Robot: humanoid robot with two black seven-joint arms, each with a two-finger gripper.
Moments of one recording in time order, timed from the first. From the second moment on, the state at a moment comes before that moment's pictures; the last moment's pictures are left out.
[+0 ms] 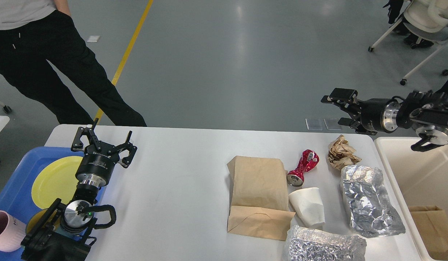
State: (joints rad) left arm -0.31 0.08 -1.40 -0.82 0.17 -0.44 -0.16; right arm 1.49 -0.57 -0.87 0.89 -0.09 0.34 0.34
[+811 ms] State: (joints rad) left arm -0.31 0.08 -1.40 -0.82 0.17 -0.44 -0.16; right arm 2.55 -0.38 -1.23 1.69 0.12 0.76 -0.25
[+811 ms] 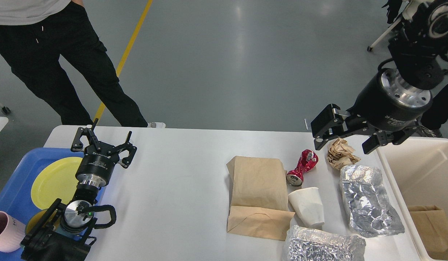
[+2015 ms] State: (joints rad) left arm -0.31 0.08 -1.40 -0.82 0.17 -0.45 -0.16; right arm 1.56 -0.09 -0.82 1.33 0.78 -0.01 -0.25
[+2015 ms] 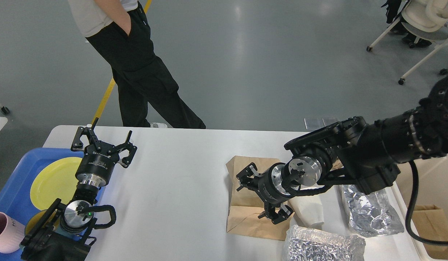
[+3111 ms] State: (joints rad) left arm -0.31 0.08 -1.40 -0.82 0.17 -0.45 -0.16; right arm 1.17 0.05 -0.76 0.93 0.78 -0.14 -0.26
